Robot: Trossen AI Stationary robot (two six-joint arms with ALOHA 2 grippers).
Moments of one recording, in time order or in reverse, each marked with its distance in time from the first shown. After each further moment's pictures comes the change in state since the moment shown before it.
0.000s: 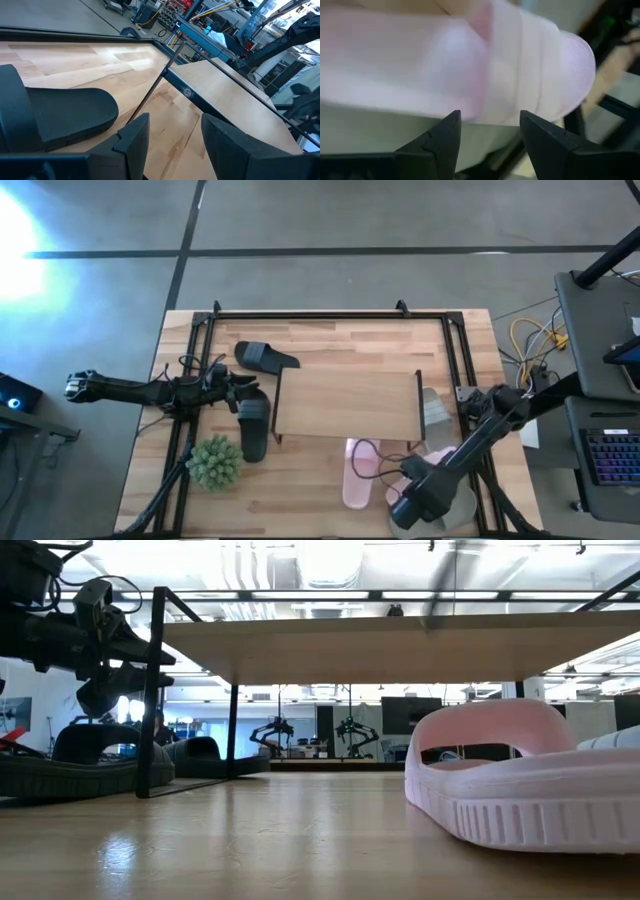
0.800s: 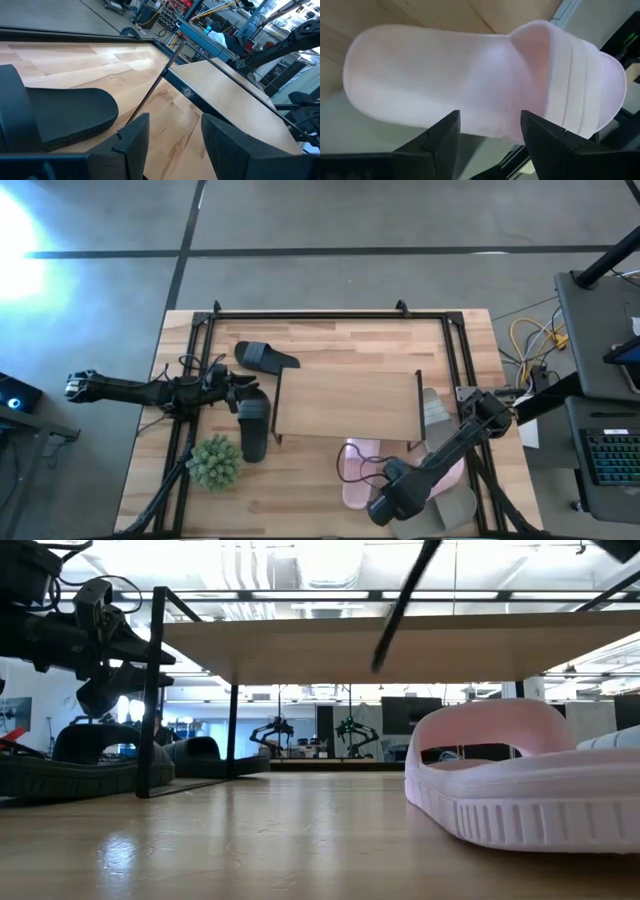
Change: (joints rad) left arm 0.000 0.000 0.000 0.001 0.000 0.000; right arm -0.087 0.131 0.127 0.000 -0.023 -0.151
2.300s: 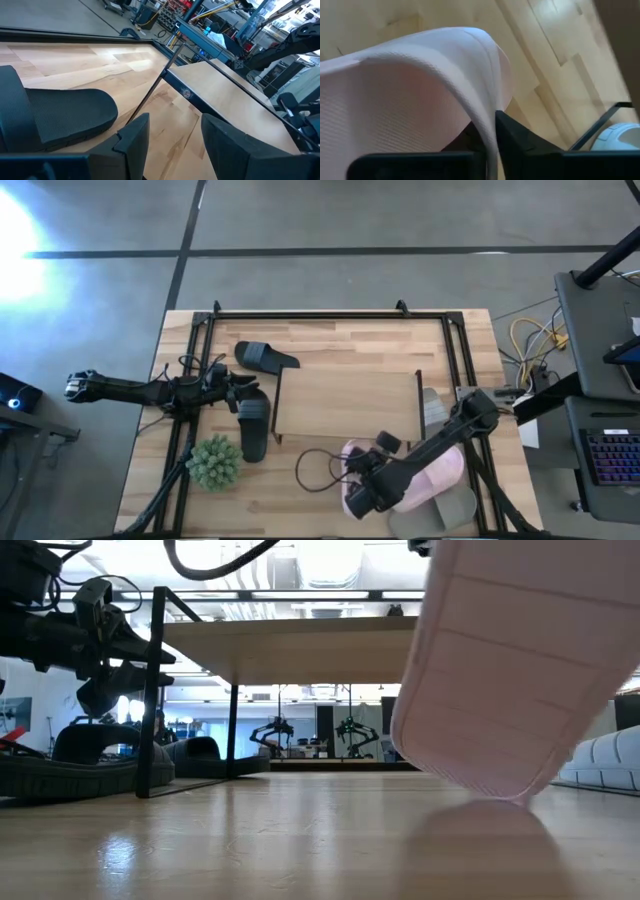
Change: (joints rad) left arm 0.000 0.000 0.000 0.003 0.000 0.000; right arm -0.092 0.068 0.031 0.231 0.694 -0.336
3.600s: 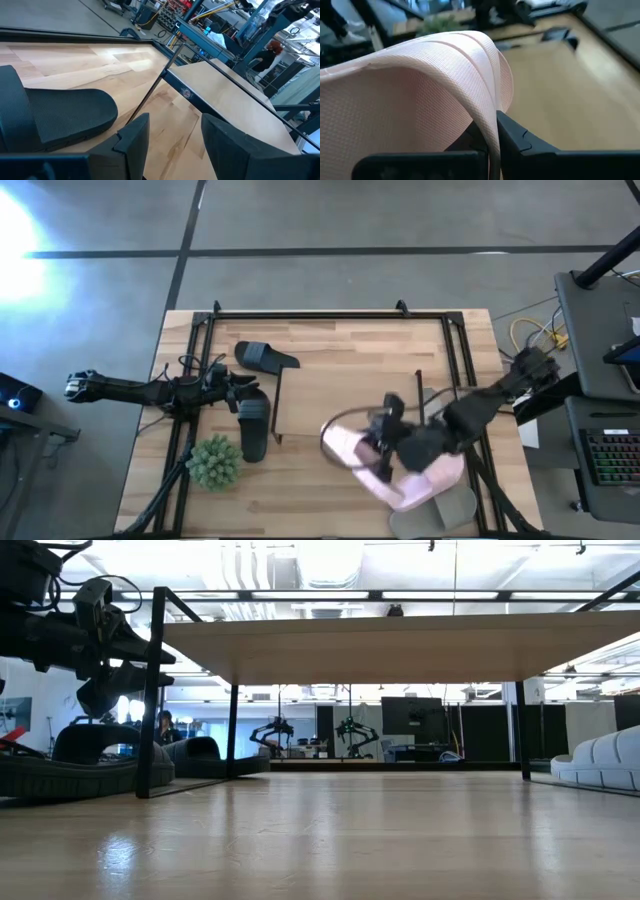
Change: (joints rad) left arm 0.000 0.000 0.000 0.000 0.000 0.000; right arm -0.017 -0.610 -0.218 0.578 0.151 -0.560
